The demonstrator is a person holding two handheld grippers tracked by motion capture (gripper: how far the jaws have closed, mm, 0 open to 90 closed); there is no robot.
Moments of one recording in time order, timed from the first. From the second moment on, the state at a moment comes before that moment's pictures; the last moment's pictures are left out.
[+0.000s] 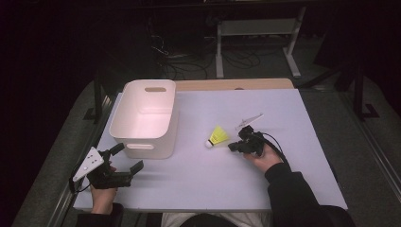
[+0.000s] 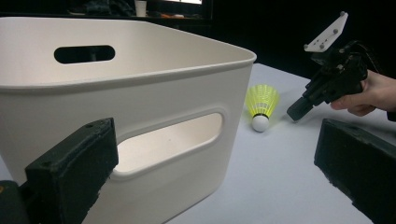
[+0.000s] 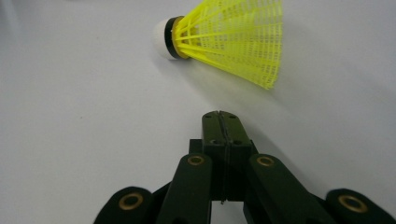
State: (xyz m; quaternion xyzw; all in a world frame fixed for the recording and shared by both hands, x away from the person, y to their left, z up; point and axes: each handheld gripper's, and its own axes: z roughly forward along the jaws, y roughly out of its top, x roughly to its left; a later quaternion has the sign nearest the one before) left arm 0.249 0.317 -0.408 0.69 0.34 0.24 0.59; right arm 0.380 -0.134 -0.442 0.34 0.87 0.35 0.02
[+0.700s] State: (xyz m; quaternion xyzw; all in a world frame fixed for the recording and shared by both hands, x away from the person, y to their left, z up) left arm 0.249 0.317 -0.408 0.69 0.34 0.24 0.59; right arm 0.413 -0.120 -0.421 0.34 0.88 0.34 0.02
